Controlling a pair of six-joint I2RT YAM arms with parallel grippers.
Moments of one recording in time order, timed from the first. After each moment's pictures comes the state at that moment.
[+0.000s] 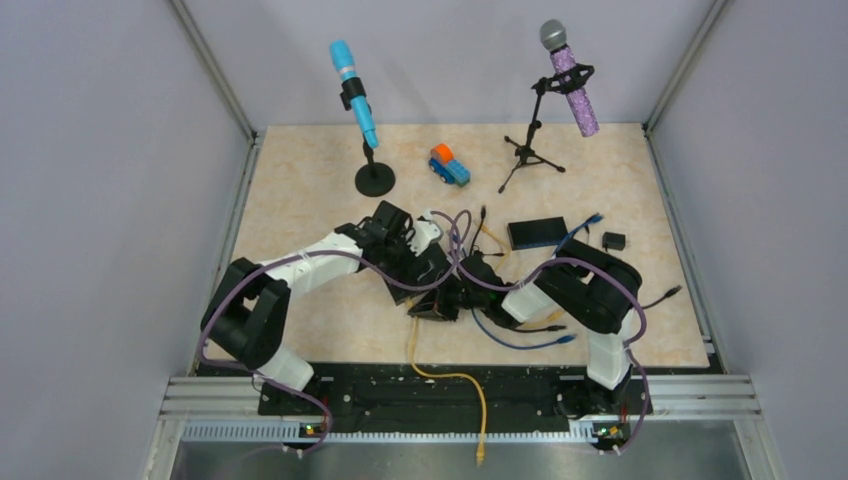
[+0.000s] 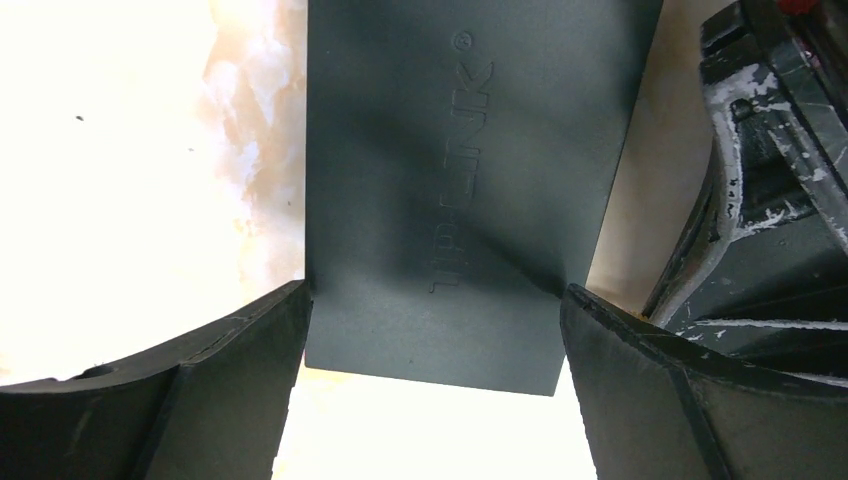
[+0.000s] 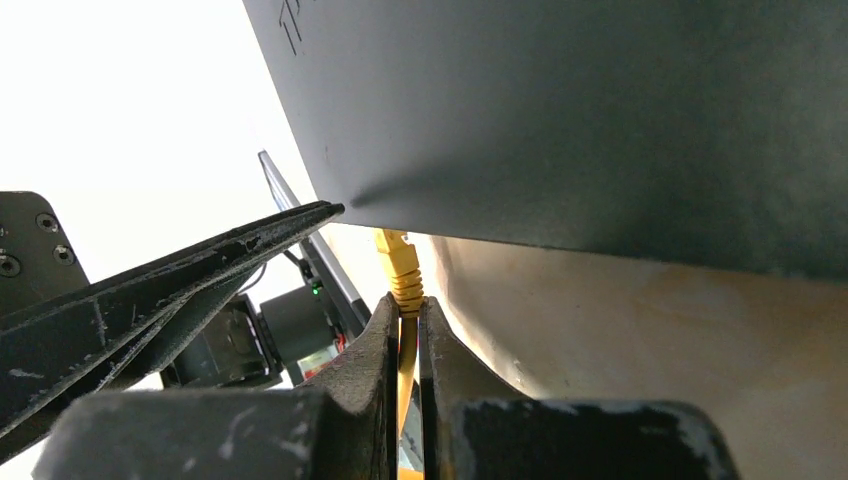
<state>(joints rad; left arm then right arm) -0.58 1.56 0.95 -0.45 0.16 0.35 0.90 1.91 0.63 0.75 -0.37 1.31</state>
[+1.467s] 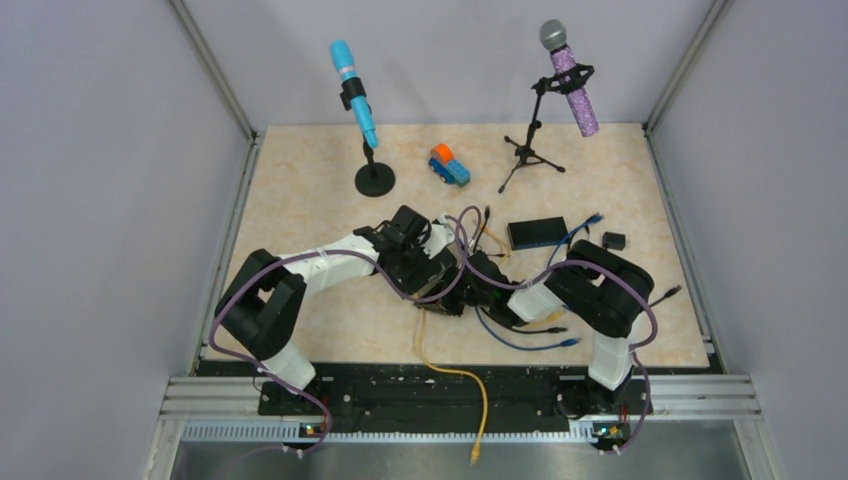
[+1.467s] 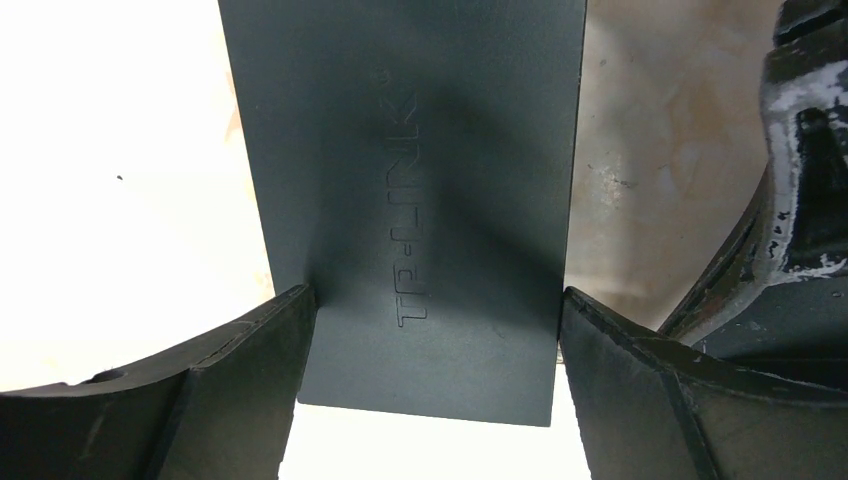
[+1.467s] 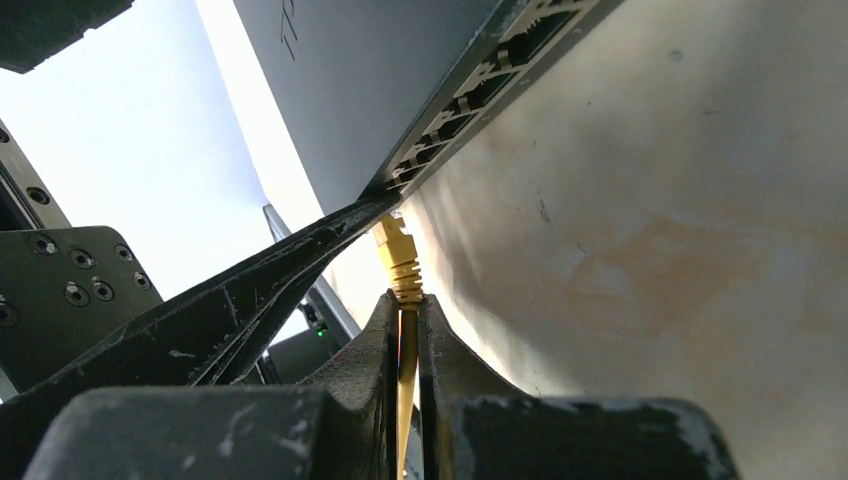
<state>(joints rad) -0.67 1.64 0.98 -0.38 -0.01 0.34 0.88 1.86 0.60 0.72 -0.28 1.33</state>
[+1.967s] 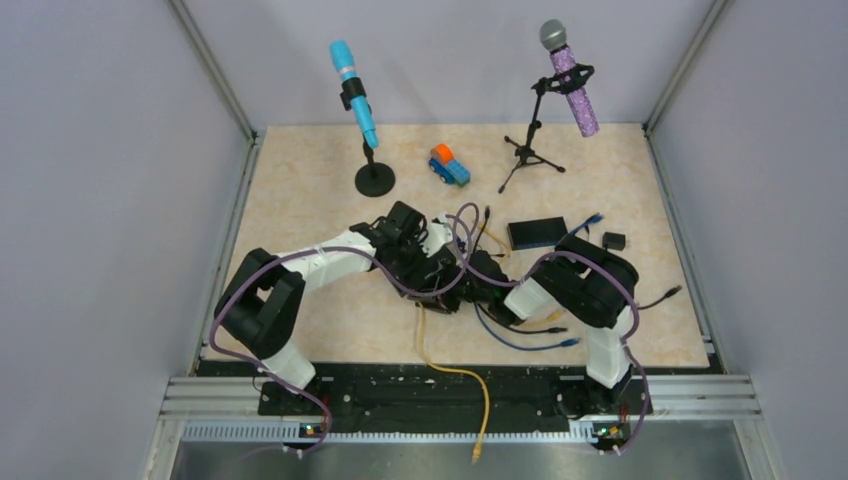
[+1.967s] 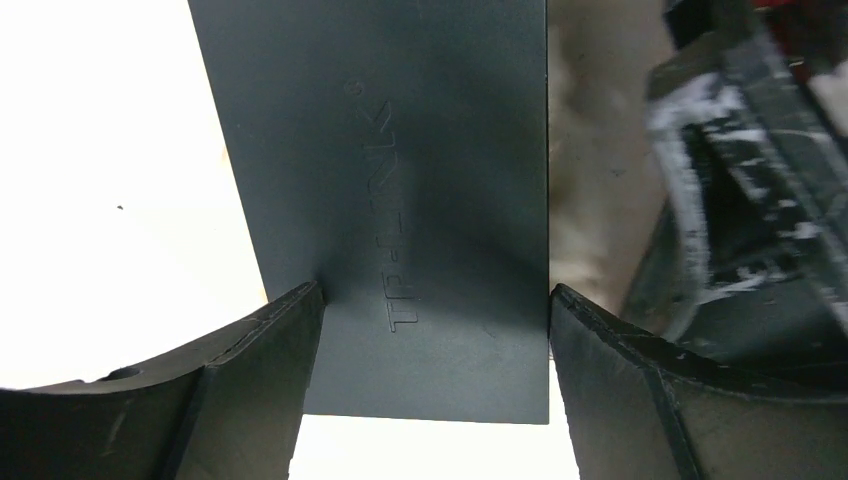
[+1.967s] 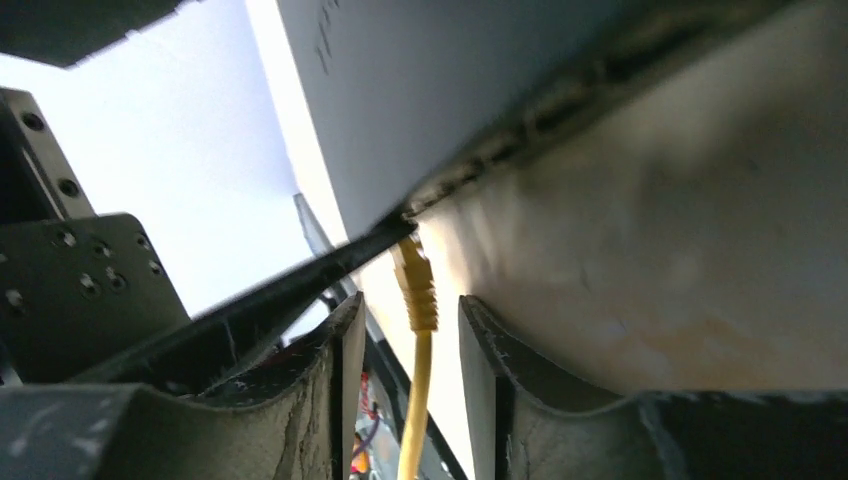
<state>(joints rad) -0.63 1.64 0.99 -0.38 0.09 0.41 0.85 1.92 0.61 0.83 -0.33 1.32</state>
